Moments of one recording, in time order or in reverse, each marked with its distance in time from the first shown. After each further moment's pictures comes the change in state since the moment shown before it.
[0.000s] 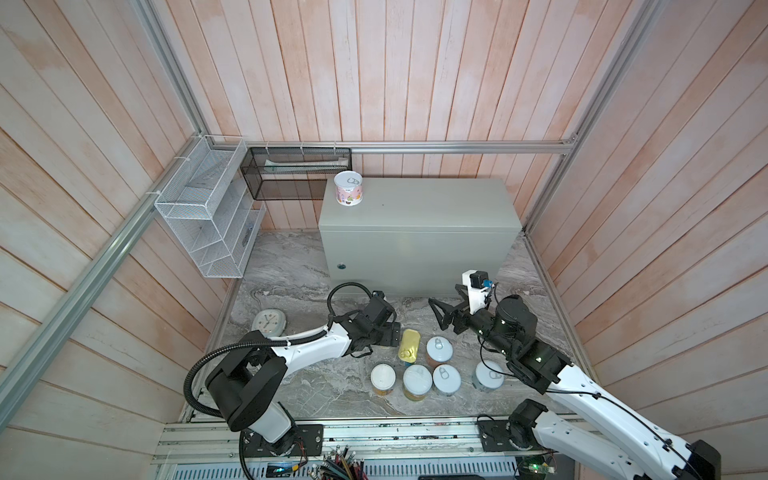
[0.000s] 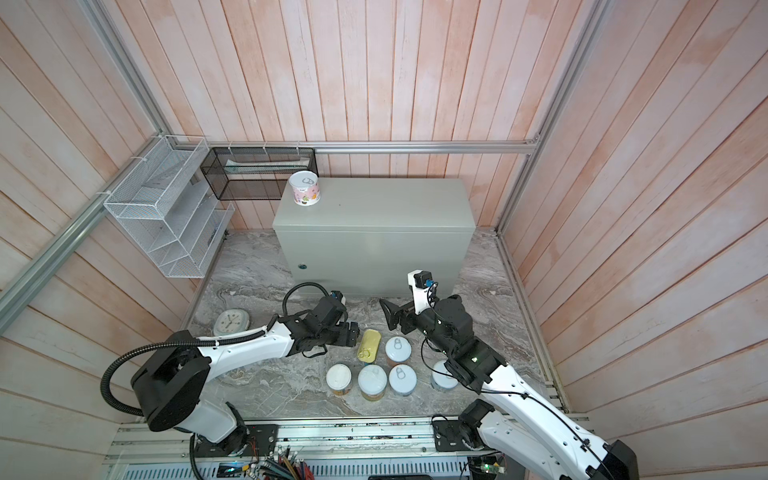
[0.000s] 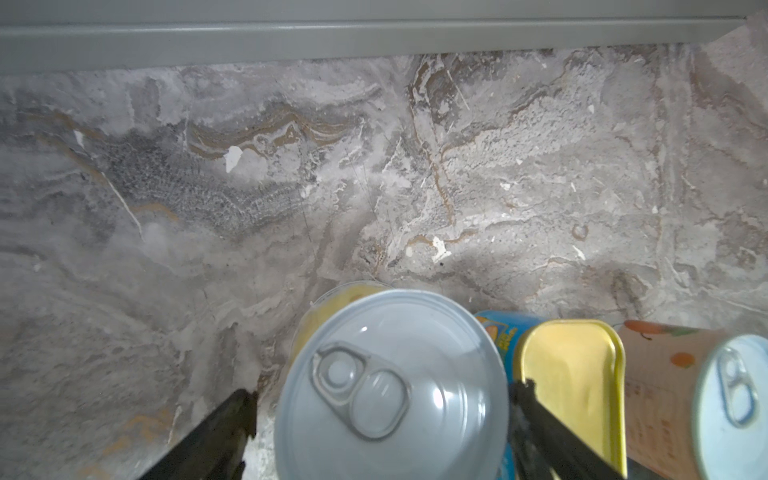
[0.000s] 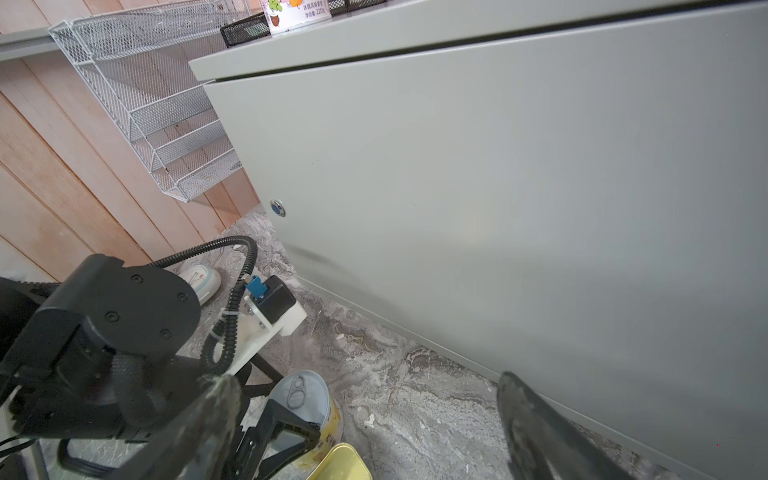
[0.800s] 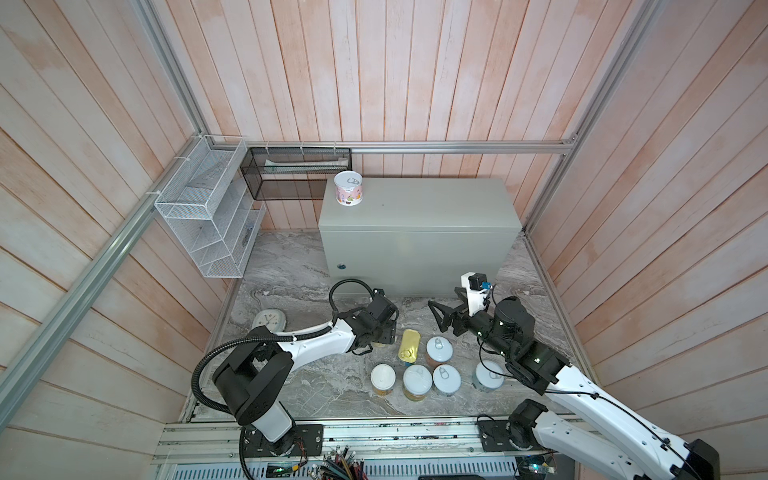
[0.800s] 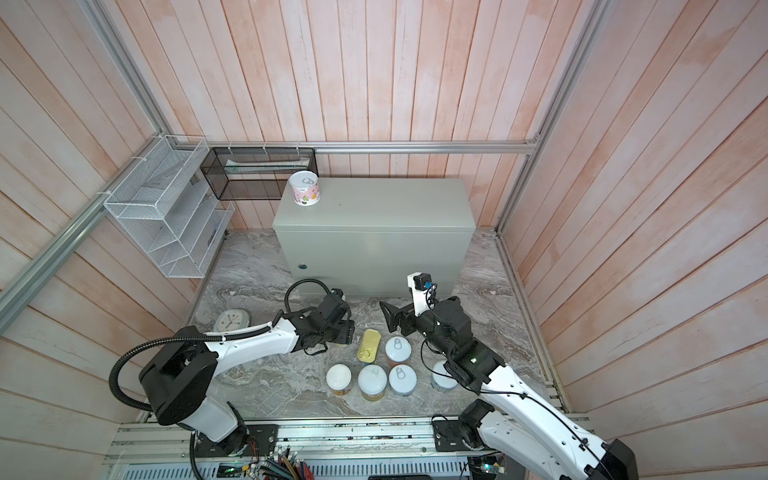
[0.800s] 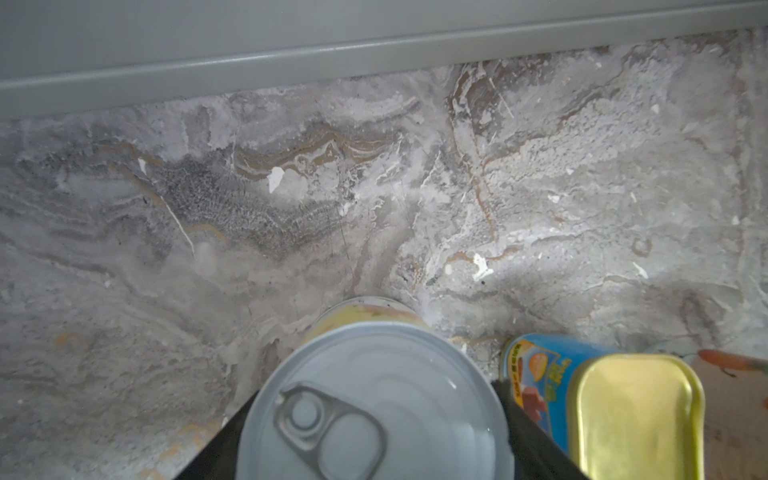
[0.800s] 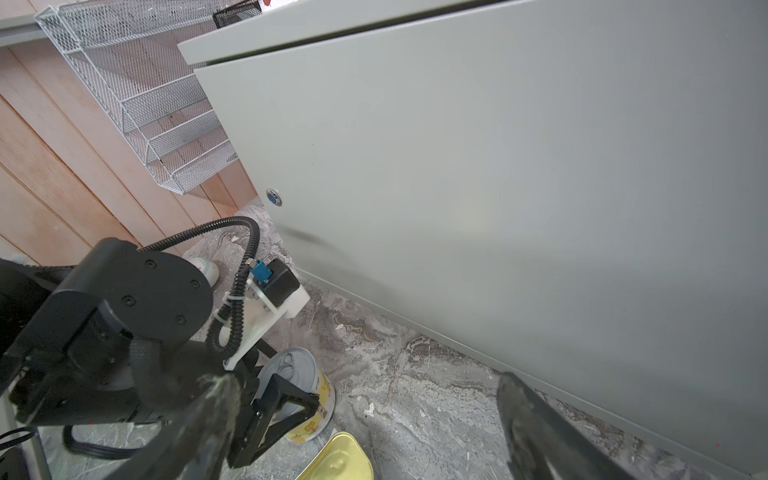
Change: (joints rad) left arm 0.000 0.045 0.050 -0.058 -0.082 0.036; right arm 0.000 -0.001 -0.025 -0.001 0.000 0.008
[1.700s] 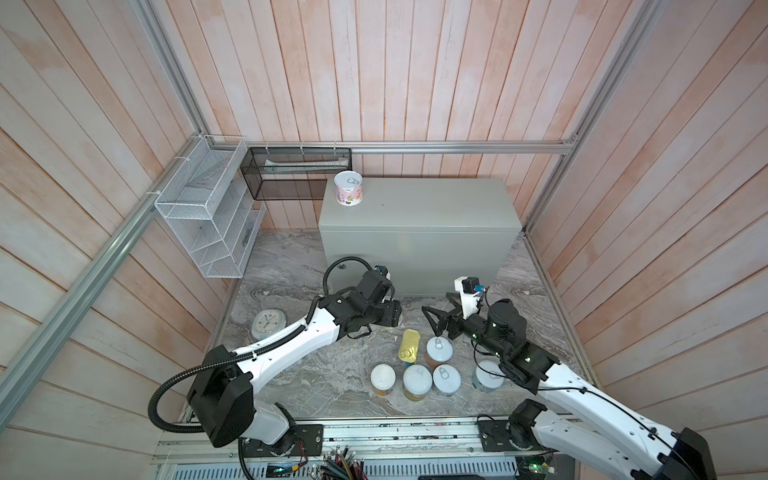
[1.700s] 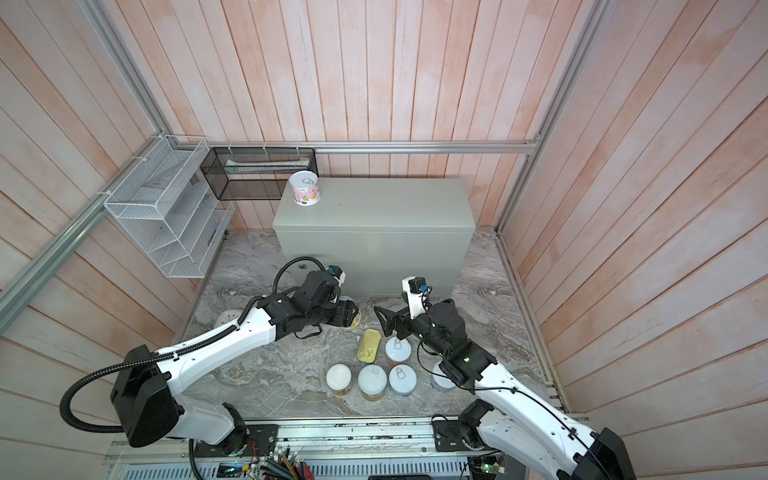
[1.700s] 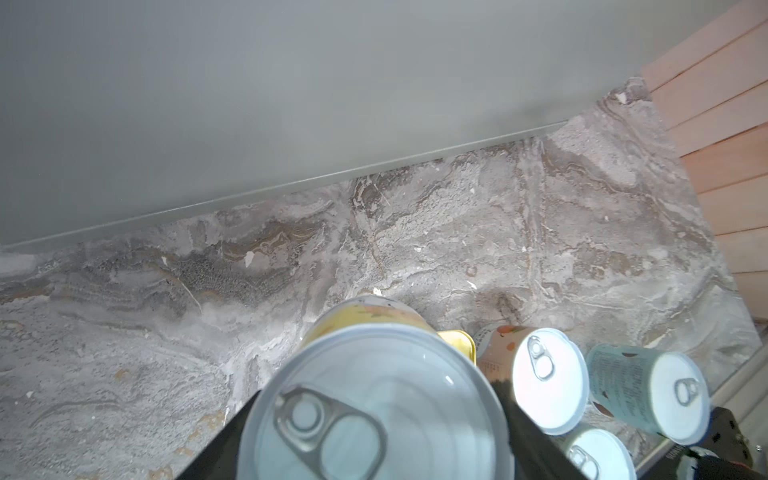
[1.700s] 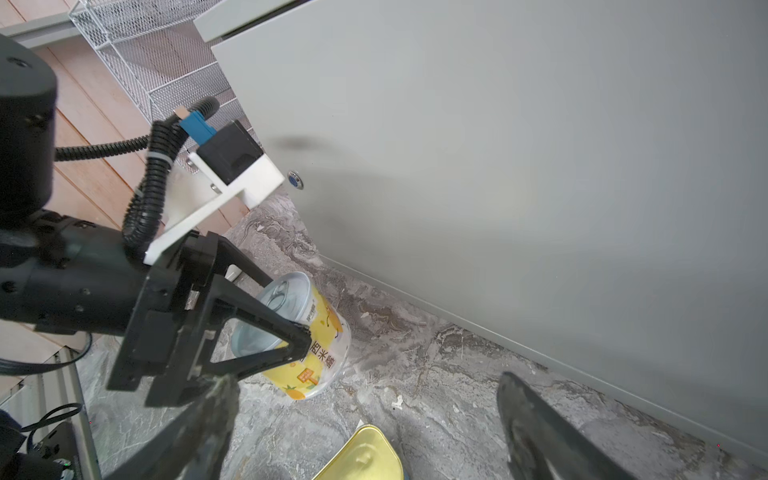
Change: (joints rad) left arm 0.033 -0.162 0.210 -0.203 0.139 0.081; right arm 0.000 0.055 -0.061 0.116 -0.091 0.054
